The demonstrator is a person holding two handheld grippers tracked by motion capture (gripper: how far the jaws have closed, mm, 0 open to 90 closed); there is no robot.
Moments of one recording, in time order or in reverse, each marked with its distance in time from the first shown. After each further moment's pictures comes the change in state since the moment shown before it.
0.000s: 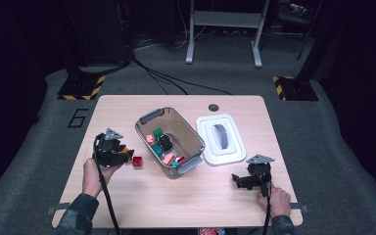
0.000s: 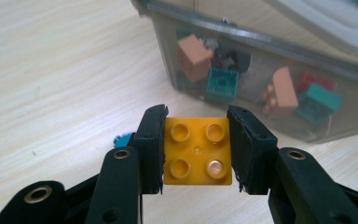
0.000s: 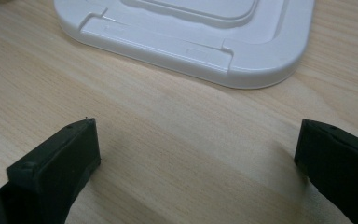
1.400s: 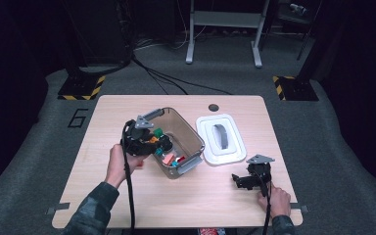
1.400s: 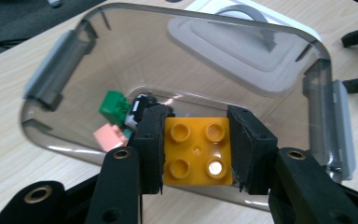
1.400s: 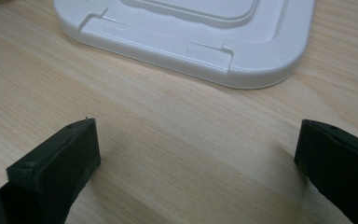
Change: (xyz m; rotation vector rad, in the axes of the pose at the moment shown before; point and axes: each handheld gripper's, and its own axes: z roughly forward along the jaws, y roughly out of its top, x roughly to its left) left arm -0.067 0.065 0.005 -0.029 -0.131 0.143; right arm 0.000 0.000 0.000 0.000 0.000 0.000
